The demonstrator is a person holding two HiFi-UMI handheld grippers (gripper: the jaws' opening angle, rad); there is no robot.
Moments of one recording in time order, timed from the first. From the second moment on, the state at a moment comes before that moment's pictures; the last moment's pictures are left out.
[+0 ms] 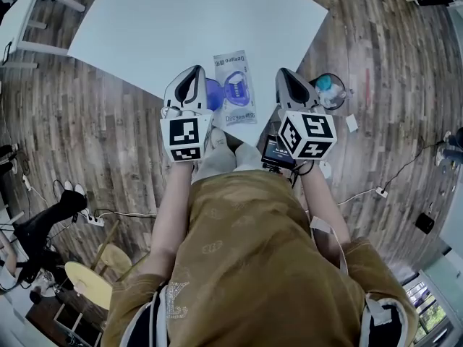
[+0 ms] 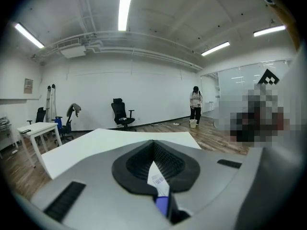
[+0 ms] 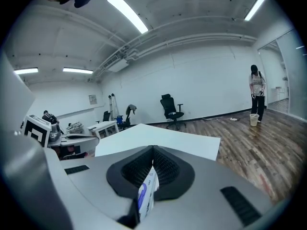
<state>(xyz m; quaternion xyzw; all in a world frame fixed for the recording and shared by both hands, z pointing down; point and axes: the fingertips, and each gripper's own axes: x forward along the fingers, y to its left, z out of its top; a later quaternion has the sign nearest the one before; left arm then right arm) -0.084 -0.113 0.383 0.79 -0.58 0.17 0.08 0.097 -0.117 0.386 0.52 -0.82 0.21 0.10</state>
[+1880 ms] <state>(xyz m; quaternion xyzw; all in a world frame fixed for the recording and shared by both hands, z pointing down) -0.073 -0.127 0.299 0.80 -0.59 0.11 -0.01 0.101 -0.132 0.296 0.56 -0.83 0.05 0.05</state>
